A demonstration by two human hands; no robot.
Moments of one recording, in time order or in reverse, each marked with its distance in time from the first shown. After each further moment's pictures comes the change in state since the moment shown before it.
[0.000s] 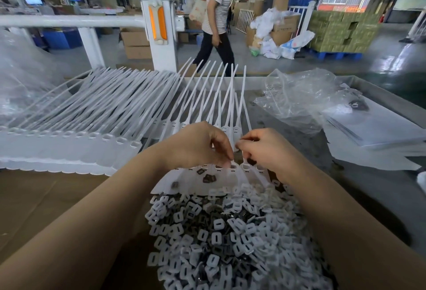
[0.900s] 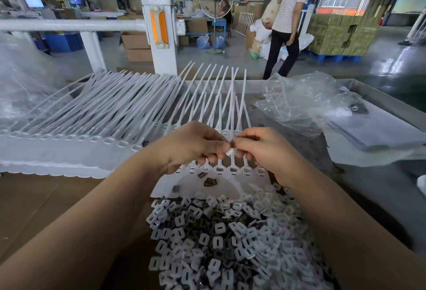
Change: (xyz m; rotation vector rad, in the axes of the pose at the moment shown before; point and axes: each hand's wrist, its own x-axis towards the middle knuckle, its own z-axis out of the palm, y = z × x) left_hand -0.004 0.001 -0.010 -0.403 0.010 -0.207; right_hand -0.007 -0.011 -0.006 0.211 -0.070 -0.046
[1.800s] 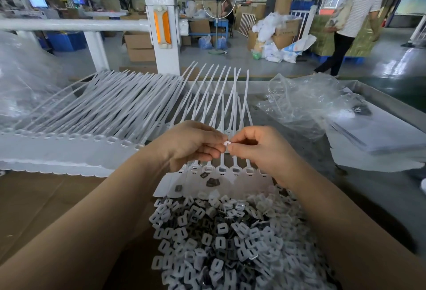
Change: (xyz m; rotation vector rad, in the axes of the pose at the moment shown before) left_hand 0.001 -0.002 -0.002 -0.344 0.064 -0.126; right_hand -0.002 0.004 0.005 -0.028 -0.021 -0.210
